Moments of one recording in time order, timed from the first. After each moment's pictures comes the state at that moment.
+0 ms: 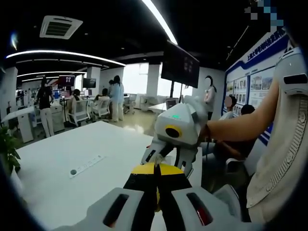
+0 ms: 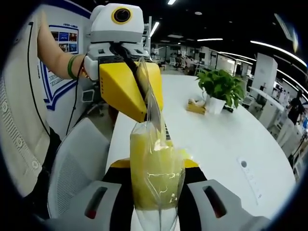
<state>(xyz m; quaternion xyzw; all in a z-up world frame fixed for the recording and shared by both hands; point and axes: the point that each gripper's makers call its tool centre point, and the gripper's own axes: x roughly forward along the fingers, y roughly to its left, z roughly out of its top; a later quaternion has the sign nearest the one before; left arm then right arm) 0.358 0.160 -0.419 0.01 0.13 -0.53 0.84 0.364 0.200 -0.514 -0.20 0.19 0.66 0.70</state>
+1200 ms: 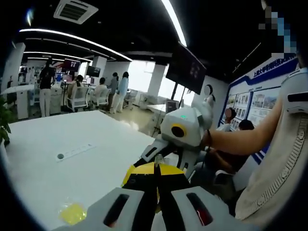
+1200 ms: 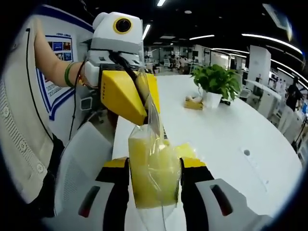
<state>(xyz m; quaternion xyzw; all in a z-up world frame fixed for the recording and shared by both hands) 0.360 0.149 -0.437 -0.08 0.18 -0.52 0.83 0.359 0.178 -0.515 -0.15 0.21 0.64 0.73</state>
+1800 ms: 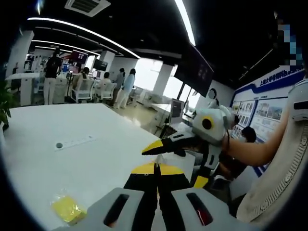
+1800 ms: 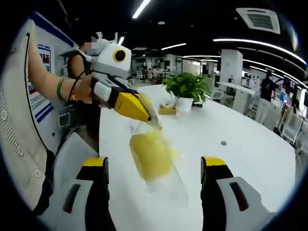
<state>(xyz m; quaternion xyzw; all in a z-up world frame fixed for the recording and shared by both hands) 0.374 0.145 -0.459 -0.11 0.20 -0.50 0.84 0.361 0.112 -0.500 -0.08 0.17 0.51 0.84</state>
